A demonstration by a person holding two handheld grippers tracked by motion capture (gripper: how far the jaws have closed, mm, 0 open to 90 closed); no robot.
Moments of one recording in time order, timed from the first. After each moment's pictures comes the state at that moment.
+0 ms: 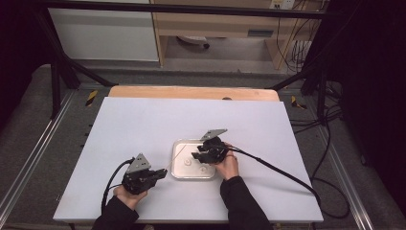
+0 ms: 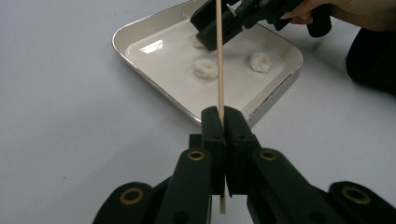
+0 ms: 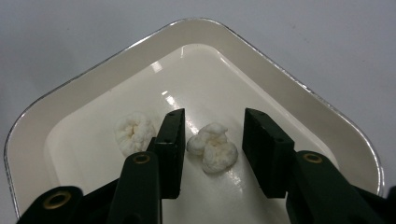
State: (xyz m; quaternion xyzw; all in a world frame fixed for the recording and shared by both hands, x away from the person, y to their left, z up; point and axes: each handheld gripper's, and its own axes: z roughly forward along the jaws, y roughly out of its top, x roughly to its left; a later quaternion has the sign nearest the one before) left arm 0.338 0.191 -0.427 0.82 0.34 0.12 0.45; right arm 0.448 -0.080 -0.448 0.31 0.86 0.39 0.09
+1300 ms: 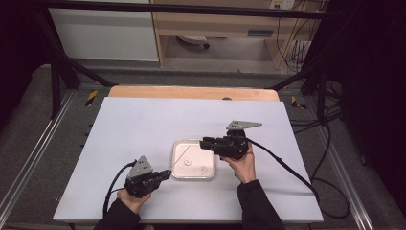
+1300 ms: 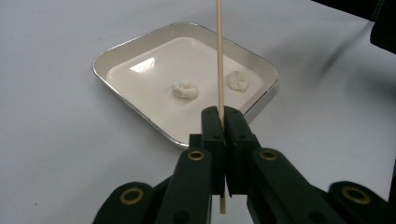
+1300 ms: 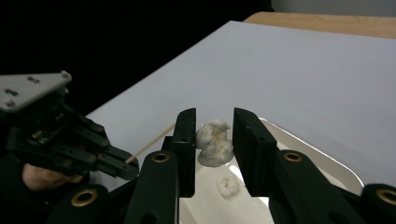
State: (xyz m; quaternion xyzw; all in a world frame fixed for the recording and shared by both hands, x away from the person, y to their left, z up) left arm 0.328 0.182 -0.426 0.81 0.32 0.12 0.48; right arm 0.416 -0.130 -0.372 0.33 0.76 0.57 0.00
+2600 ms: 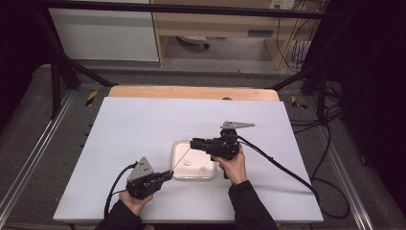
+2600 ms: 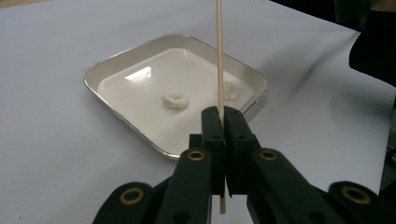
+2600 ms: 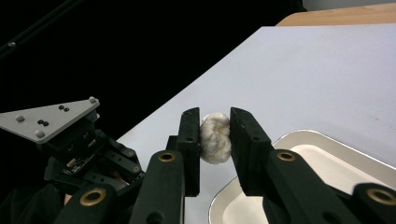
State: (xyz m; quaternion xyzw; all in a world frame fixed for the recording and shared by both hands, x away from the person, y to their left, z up) left arm 0.323 0.177 -0.425 0.80 0.31 0.13 0.50; right arm 0.418 -0.109 -0.379 0.33 0.72 0.61 -0.07
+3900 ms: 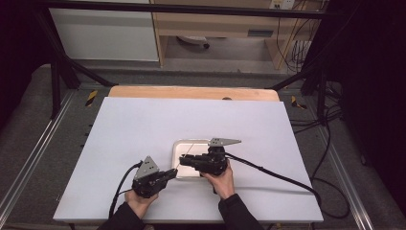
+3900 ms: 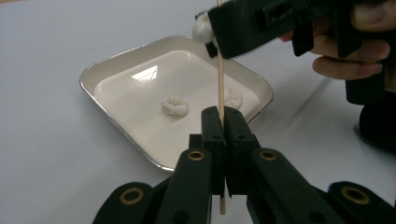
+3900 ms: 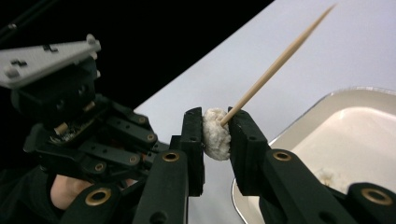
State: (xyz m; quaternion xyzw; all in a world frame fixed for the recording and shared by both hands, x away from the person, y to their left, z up) left arm 0.327 0.161 -0.427 0.79 0.33 0.13 0.49; right arm 0.391 -0.079 -0.421 0.32 0.73 0.60 -0.09
